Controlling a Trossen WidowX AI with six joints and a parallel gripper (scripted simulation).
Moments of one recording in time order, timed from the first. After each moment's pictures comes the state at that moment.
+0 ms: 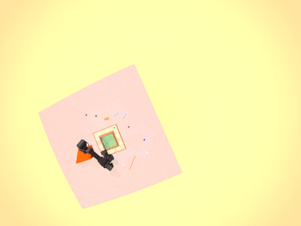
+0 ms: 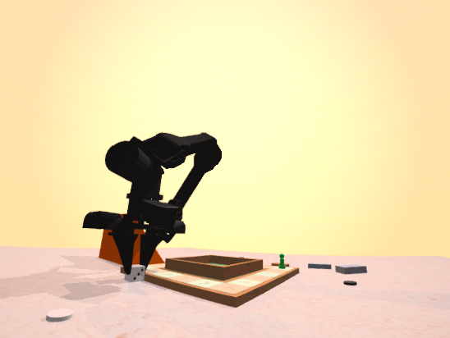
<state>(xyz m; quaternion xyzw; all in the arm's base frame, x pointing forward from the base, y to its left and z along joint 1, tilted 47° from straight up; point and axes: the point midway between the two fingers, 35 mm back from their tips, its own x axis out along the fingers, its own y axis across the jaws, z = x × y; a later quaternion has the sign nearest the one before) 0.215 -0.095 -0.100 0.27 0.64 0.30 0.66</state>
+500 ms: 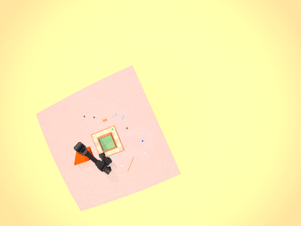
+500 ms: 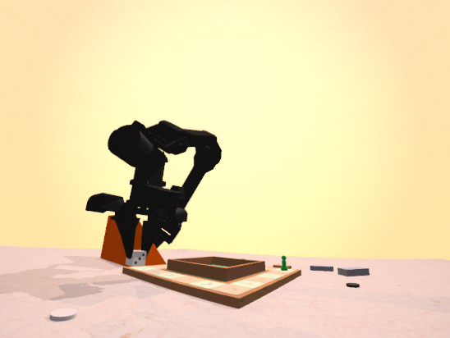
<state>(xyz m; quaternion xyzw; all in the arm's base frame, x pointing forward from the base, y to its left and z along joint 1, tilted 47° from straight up) 0.217 -0.121 -0.085 0.27 0.65 0.29 0.65</state>
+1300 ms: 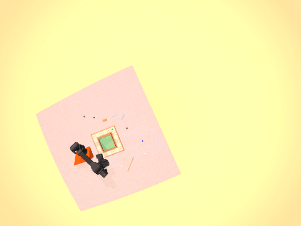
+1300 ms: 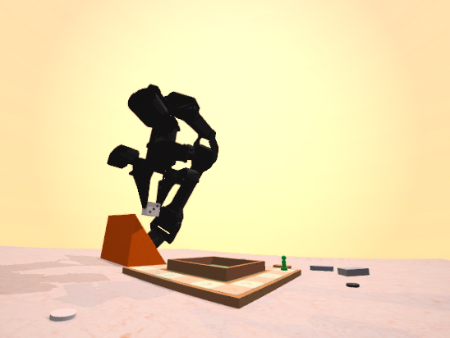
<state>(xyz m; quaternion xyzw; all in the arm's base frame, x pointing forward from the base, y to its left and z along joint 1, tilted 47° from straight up) 0.222 -0.177 -0.013 0.31 0.66 0.24 0.64</state>
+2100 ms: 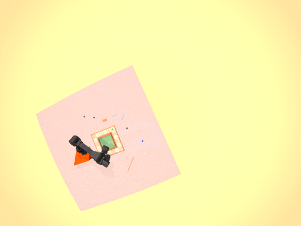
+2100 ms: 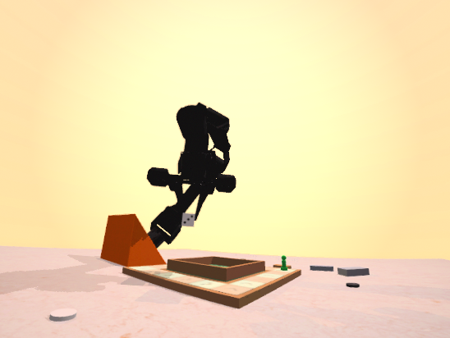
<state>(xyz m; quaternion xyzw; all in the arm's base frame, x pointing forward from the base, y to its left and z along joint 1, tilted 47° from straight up) 0.256 -0.119 0.028 0.49 0.71 0.02 0.51</state>
